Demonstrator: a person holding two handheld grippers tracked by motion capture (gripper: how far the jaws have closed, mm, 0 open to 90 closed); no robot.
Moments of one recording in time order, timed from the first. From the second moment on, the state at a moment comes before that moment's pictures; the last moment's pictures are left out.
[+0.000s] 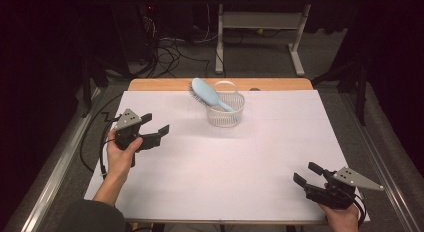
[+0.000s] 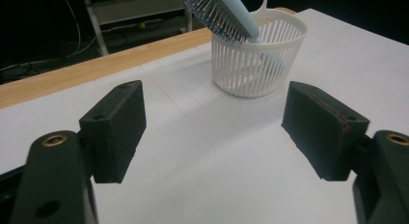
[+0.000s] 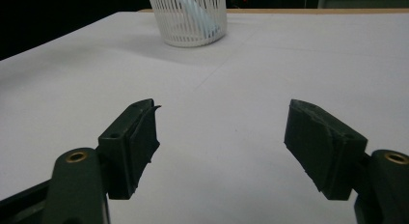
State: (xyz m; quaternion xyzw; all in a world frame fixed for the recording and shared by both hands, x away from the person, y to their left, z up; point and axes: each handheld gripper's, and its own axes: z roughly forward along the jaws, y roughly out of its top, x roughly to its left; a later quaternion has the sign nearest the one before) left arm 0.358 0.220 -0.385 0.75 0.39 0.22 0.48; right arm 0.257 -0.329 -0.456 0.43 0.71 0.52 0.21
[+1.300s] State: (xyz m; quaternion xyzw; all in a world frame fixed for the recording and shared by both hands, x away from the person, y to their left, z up) left arm 0.338 0.233 -0.391 0.75 0.39 0.22 0.49; right arm 0.257 -0.328 -0.456 0.43 0.71 0.52 0.21
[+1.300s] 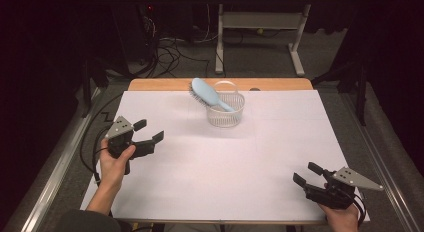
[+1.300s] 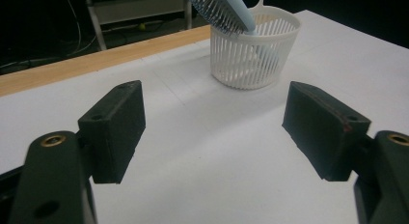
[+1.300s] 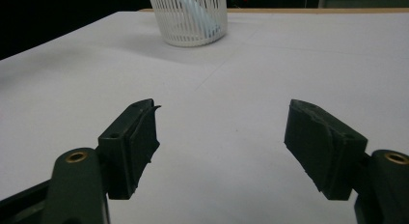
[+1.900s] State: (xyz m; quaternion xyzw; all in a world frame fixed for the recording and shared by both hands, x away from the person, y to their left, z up) left arm 0.327 0.239 -0.395 0.74 0.39 0.22 0.50; right arm 0.257 -0.328 -0.456 0.43 0.71 0.52 0.22
